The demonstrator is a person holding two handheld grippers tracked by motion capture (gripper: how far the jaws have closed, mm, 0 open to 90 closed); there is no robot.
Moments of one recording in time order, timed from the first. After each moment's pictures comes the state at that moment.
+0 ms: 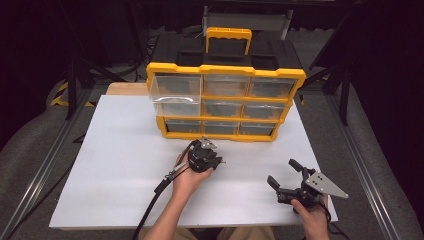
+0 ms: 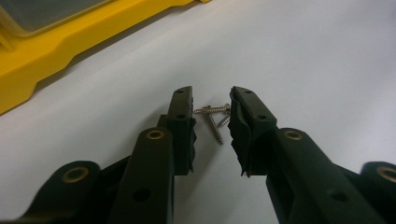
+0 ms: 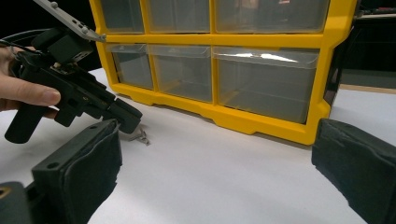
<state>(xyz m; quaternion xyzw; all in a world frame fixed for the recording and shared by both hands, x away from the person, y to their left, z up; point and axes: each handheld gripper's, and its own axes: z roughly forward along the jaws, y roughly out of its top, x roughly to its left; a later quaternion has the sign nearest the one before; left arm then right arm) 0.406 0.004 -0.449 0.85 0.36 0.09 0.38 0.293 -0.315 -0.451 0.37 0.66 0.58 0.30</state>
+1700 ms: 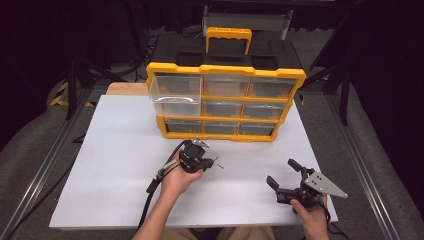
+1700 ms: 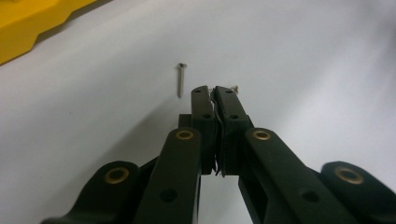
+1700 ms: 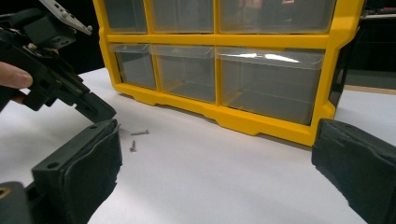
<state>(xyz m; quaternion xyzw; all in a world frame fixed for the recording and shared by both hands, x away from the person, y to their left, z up) 0.394 0.033 -0.425 0.86 0.36 0.01 0.36 0.293 -0.313 -0.451 0.36 0.67 0.58 0.29</state>
